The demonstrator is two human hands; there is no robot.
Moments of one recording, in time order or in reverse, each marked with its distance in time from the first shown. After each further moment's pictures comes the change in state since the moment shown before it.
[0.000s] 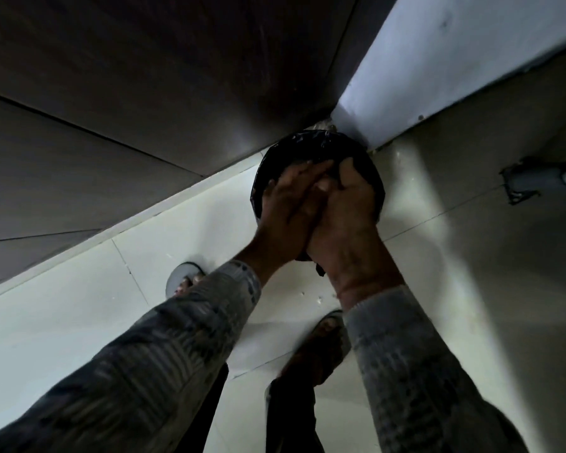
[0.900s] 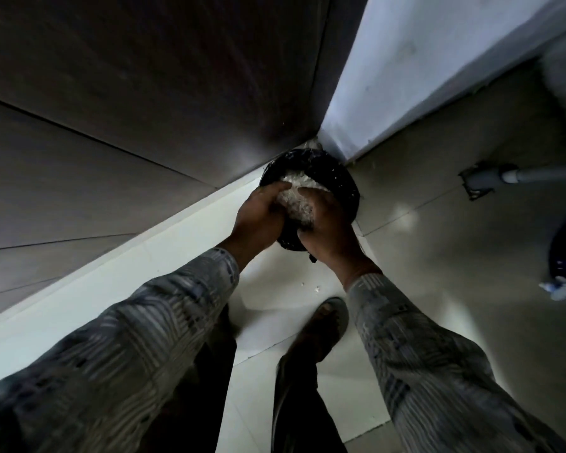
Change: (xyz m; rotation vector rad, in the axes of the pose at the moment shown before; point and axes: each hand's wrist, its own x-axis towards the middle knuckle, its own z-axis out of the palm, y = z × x) left_hand -0.034 0.049 -0.053 0.211 -0.091 -0.276; right_hand -0.055 -0.006 -0.027 -1.211 -0.047 -0.495
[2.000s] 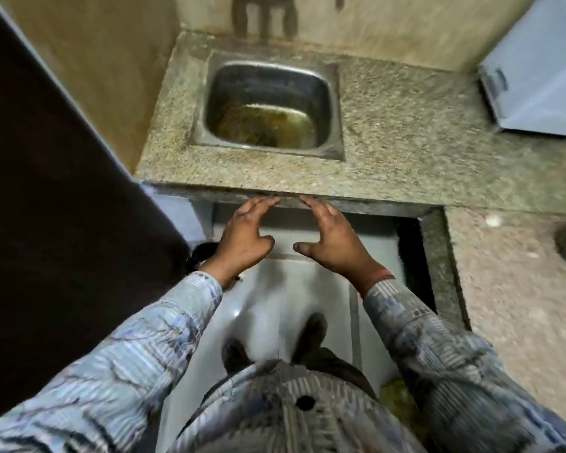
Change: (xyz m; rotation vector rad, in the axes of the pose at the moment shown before) left_hand -0.483 0.362 -0.152 0.608 -0.680 1.064; right_hand -0.541 -0.330 -0.266 0.138 0.806 0.394
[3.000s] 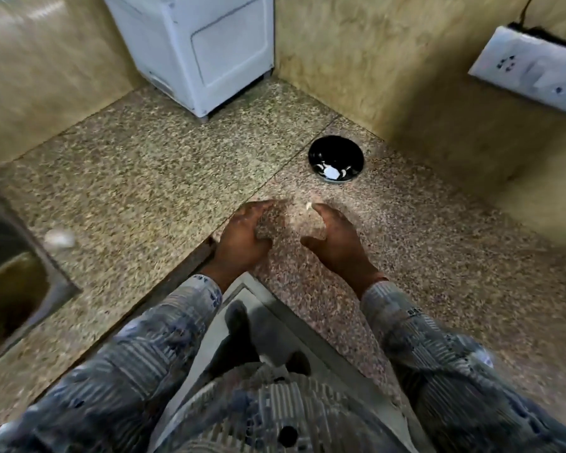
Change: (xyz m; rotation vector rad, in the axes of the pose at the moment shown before) left_hand 0.165 0.357 0.383 0.177 -0.659 0.610; right_hand -0.202 0.365 -0.246 0.155 0.725 0.740
